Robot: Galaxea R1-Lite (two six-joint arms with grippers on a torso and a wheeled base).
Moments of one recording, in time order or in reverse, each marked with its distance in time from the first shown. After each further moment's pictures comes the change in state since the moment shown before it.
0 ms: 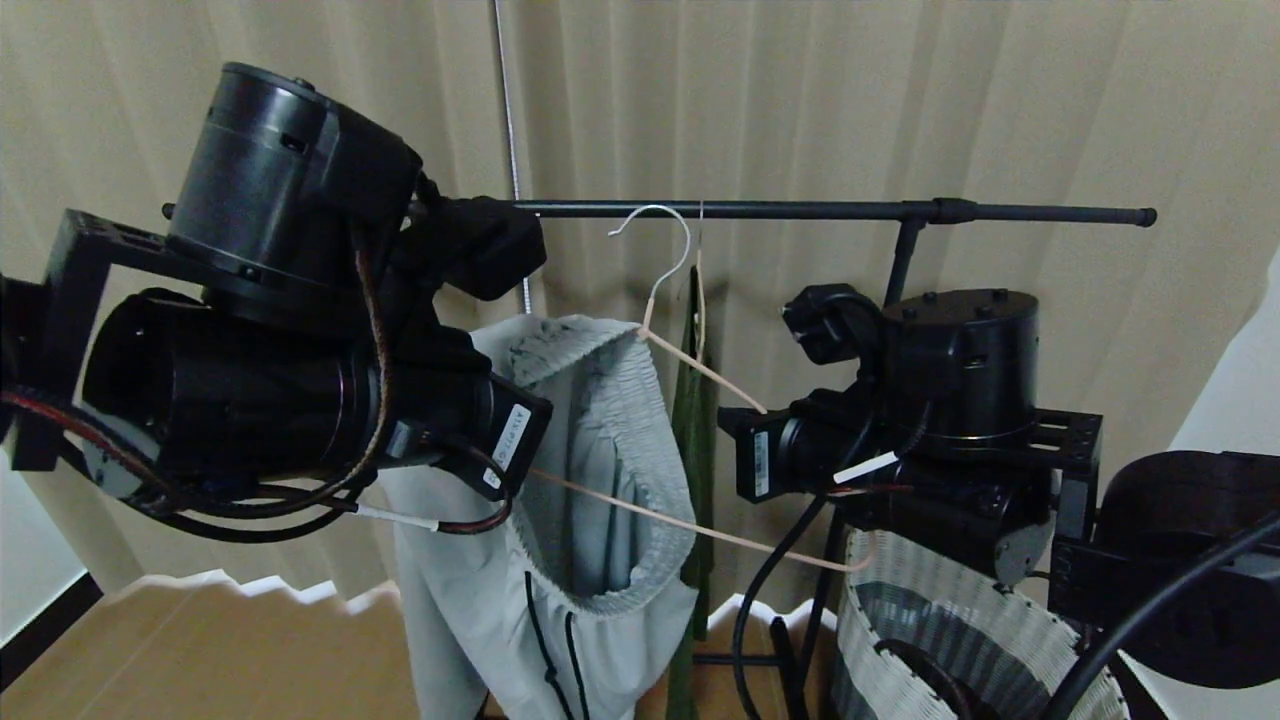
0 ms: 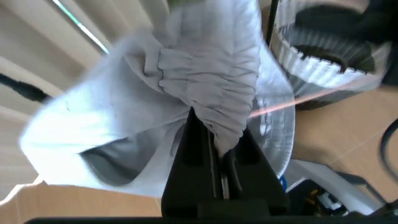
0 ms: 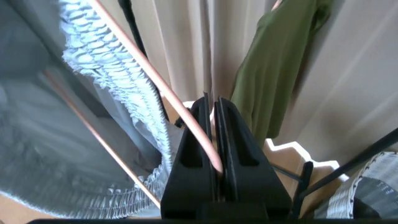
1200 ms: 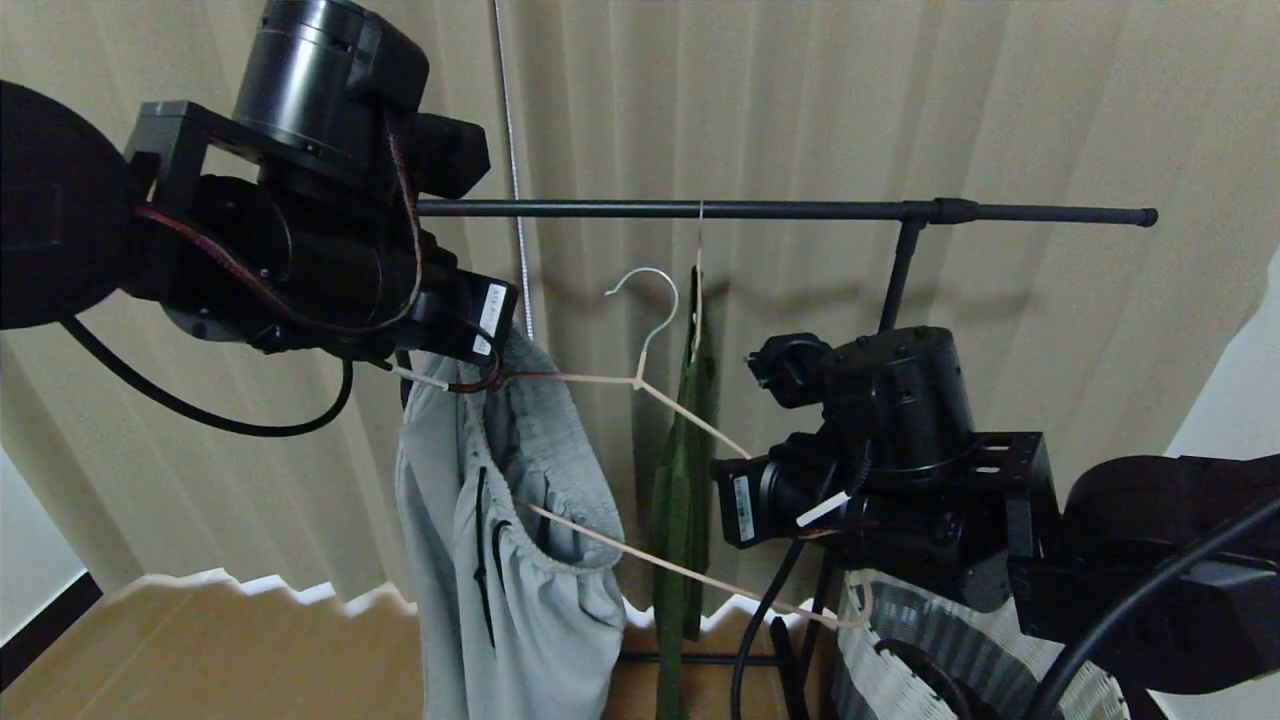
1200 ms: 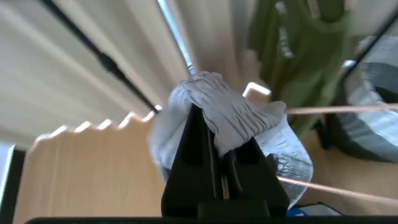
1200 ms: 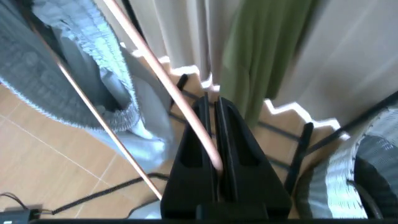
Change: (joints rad) left arm 0.127 0.137 -0.279 0.104 0.166 -0.077; right arm 0.033 0.040 -0.023 0.139 -0.024 0.056
